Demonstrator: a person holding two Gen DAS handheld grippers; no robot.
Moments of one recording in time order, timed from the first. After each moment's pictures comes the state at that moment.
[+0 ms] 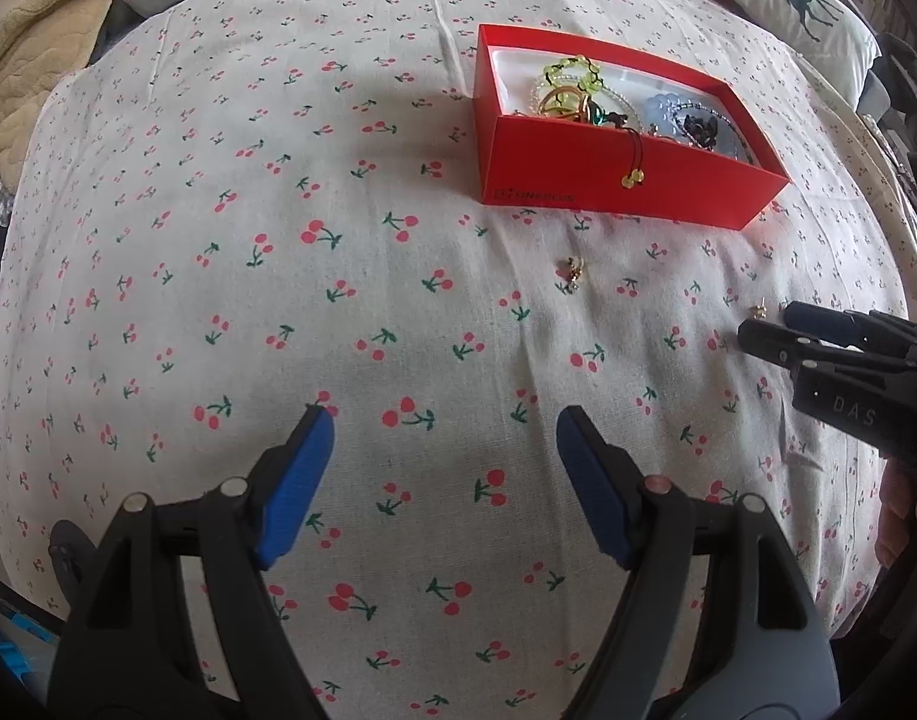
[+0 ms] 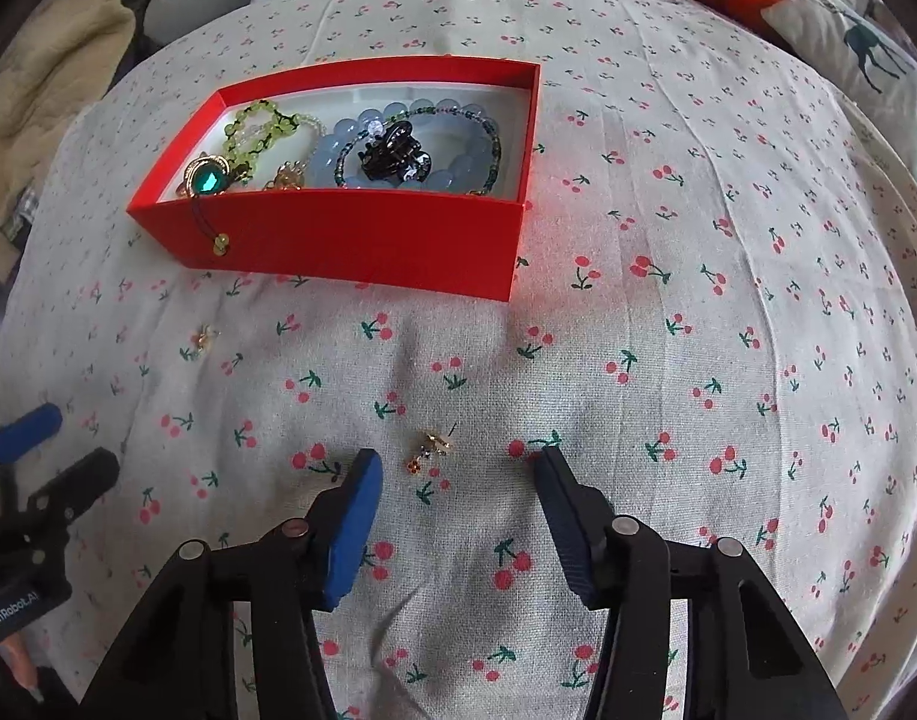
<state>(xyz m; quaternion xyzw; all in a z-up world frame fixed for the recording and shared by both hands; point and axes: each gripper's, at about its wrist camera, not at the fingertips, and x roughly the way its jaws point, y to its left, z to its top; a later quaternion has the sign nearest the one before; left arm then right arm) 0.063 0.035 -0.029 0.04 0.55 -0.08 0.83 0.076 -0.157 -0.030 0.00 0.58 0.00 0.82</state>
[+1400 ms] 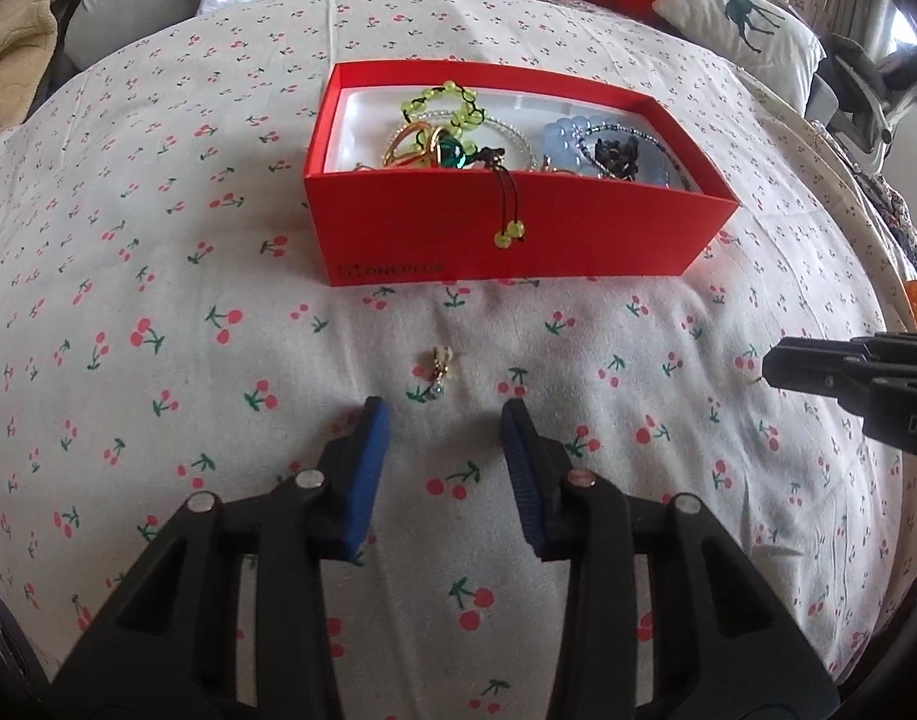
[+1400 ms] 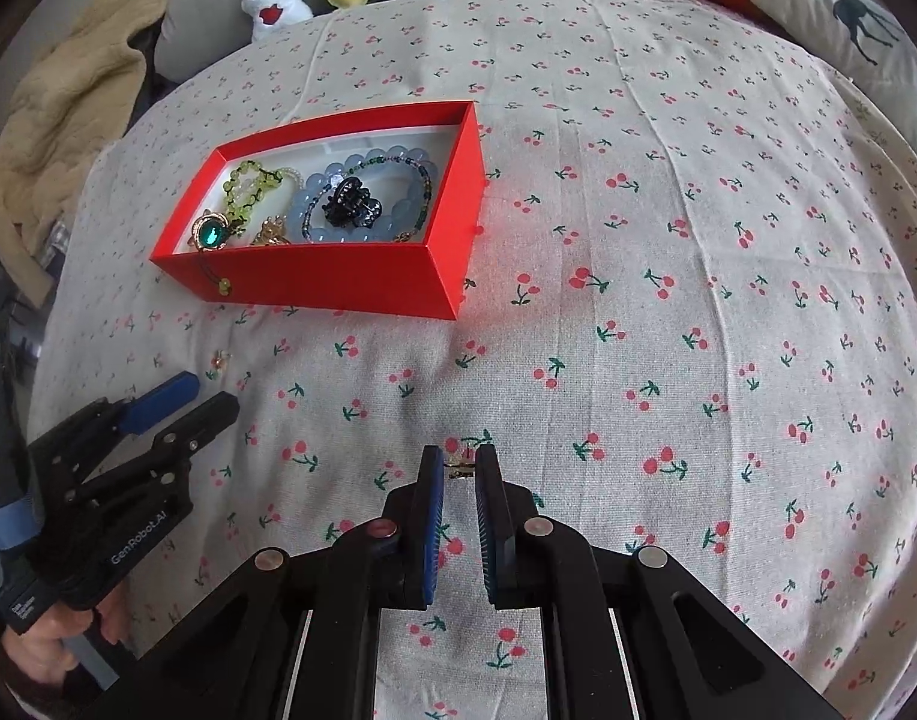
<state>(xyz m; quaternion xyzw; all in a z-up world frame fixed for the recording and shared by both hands) 0.086 -0.017 -0.049 0.03 0.48 -0.14 0.87 0.065 -0.199 -0.009 0.04 0.56 0.04 0.82</state>
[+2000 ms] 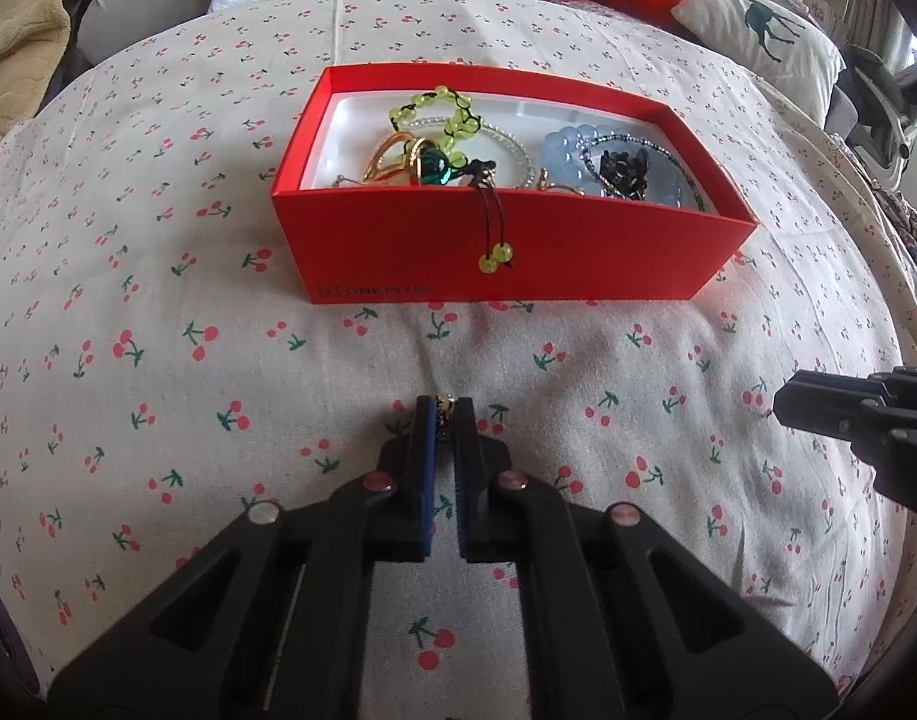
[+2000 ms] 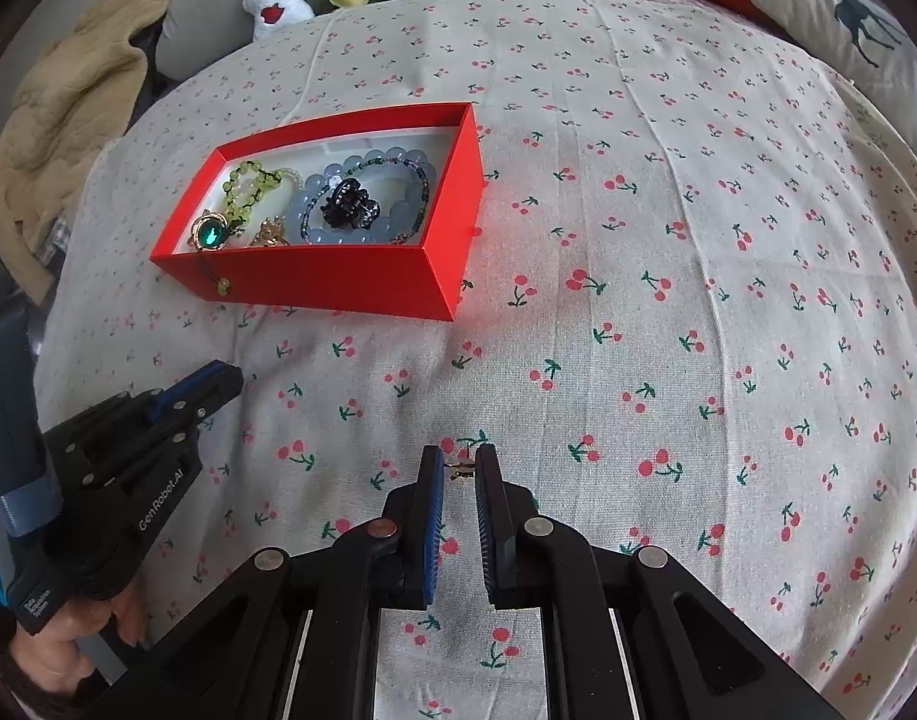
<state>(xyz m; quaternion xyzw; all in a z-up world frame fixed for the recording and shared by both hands) 0.092 -0.031 -0.051 0.02 0.48 -0.12 0.87 0.065 -0.198 -0.007 0.04 0.56 0.04 0.82</state>
